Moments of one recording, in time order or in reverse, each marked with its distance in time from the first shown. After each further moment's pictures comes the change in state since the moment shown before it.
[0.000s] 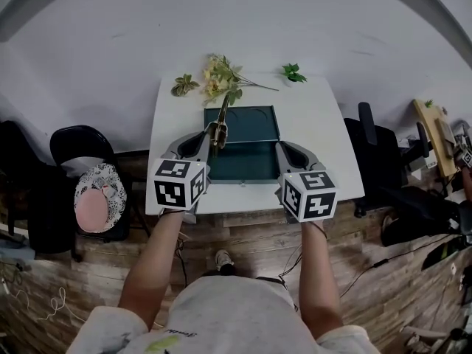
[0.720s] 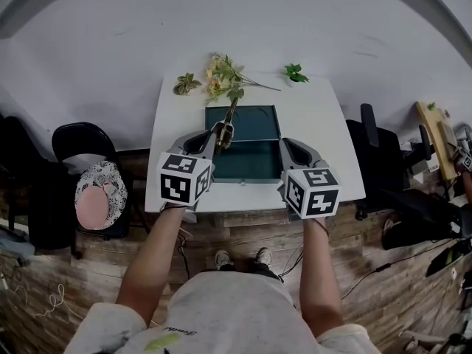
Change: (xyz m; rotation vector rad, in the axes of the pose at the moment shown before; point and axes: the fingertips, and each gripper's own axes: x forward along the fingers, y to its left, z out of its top) left arm 0.010 -0.012 -0.007 0.062 0.040 -0.028; right arm 0.000 -0.010 0.001 0.004 -0.021 -0.001
